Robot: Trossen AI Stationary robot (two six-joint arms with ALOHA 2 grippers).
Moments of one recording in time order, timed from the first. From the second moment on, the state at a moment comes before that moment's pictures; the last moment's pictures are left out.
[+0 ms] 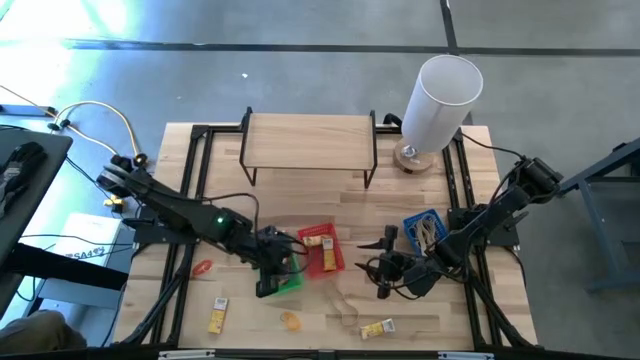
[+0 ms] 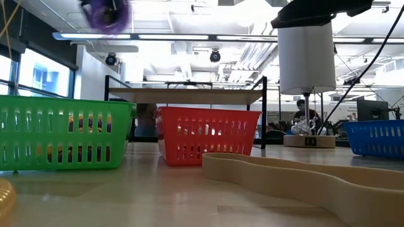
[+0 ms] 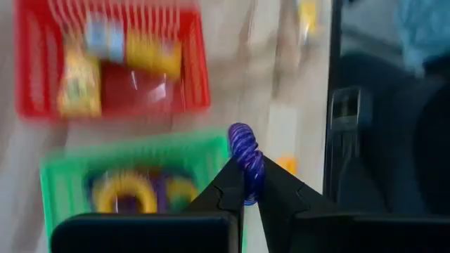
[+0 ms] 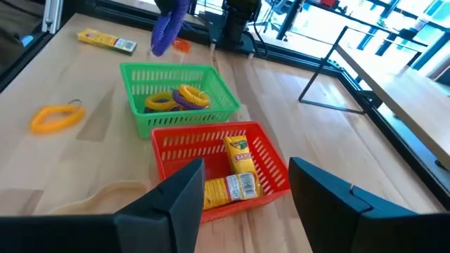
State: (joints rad) left arm -0.44 1.43 1.20 -0.62 -0.04 -0.67; right arm 0.67 1.45 0.78 0.12 0.83 0.15
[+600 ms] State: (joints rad) left arm -0.42 1.55 1.11 -0.64 0.13 -0.57; right arm 0.67 1.45 0.78 0.11 0.81 0.22
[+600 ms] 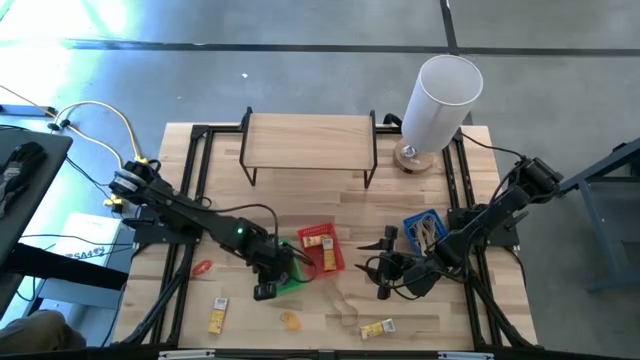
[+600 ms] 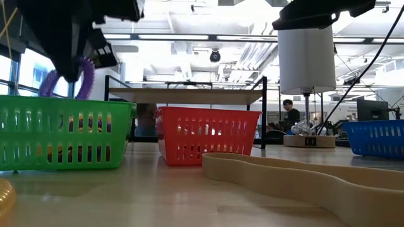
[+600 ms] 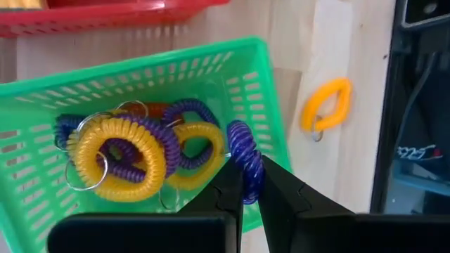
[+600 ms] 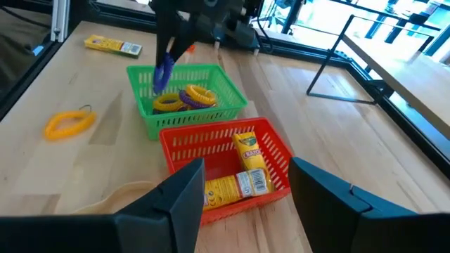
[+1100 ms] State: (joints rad) left arm -0.33 1.55 0.96 -0.46 0.26 -0.55; right arm 0.66 1.45 0.78 0.11 0.81 0.21
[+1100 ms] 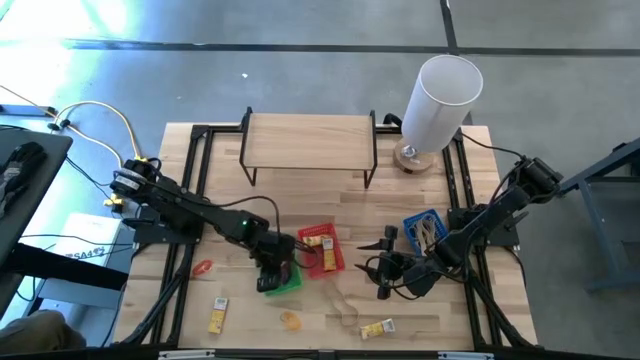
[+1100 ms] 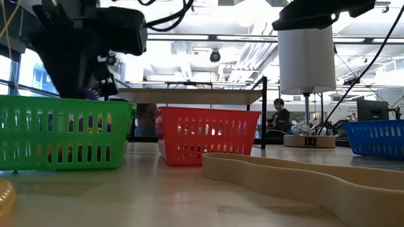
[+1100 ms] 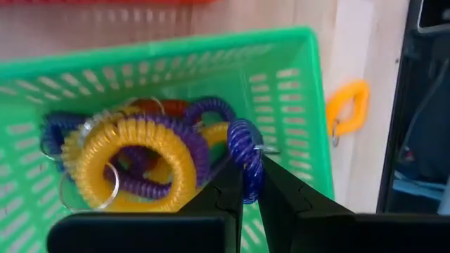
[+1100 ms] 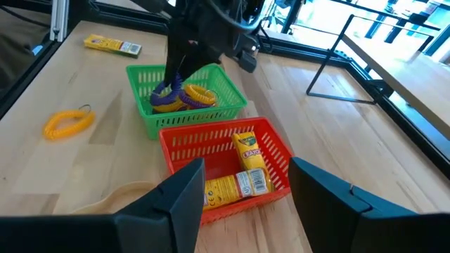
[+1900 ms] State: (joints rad) left arm -0.33 1.55 0.96 -0.44 0.11 -0.55; right arm 0.66 1.45 0.78 0.10 0.81 0.21
